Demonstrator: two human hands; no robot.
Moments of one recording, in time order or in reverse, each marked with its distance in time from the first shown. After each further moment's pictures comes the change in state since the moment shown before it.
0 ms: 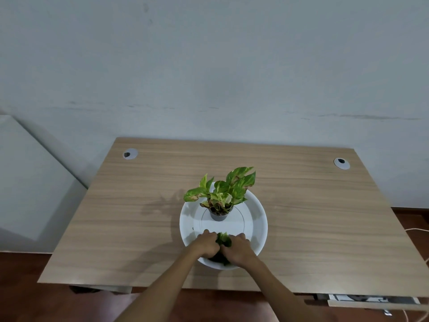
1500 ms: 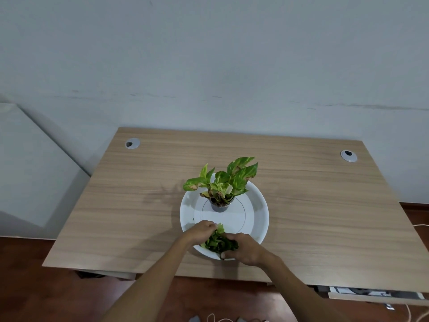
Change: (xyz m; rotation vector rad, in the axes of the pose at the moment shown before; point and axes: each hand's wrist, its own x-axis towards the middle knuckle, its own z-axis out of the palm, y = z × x) left_hand 0.001 -0.021 0.002 -0.581 0.008 -0.053; right_hand -0.002 0.041 -0.001 0.170 -0.171 -0.260
